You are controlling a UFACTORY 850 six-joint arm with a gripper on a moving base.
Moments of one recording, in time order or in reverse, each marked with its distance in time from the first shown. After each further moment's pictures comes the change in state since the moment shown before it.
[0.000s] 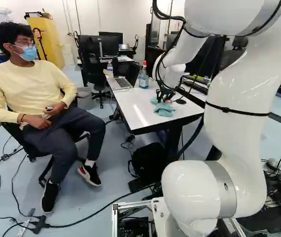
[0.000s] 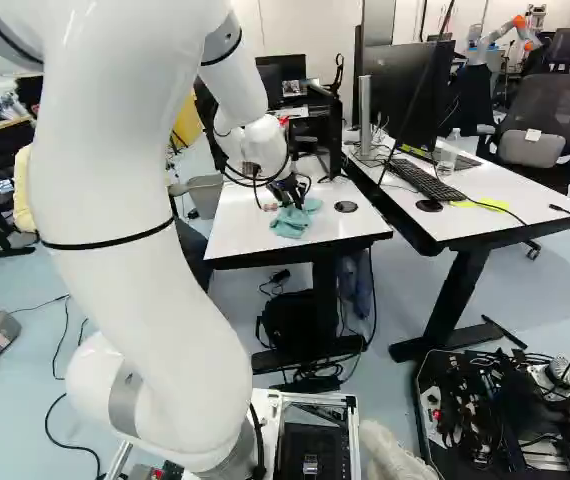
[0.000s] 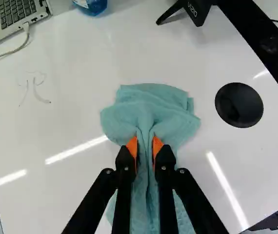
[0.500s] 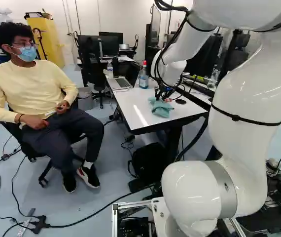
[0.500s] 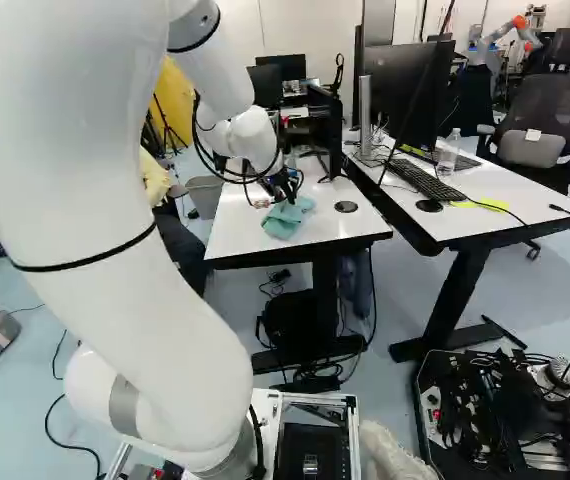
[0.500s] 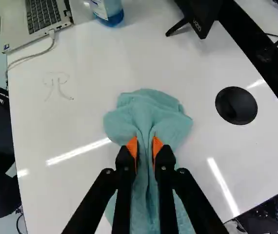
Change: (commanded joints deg) arm 2.4 7.4 4.6 0.0 0.0 0.0
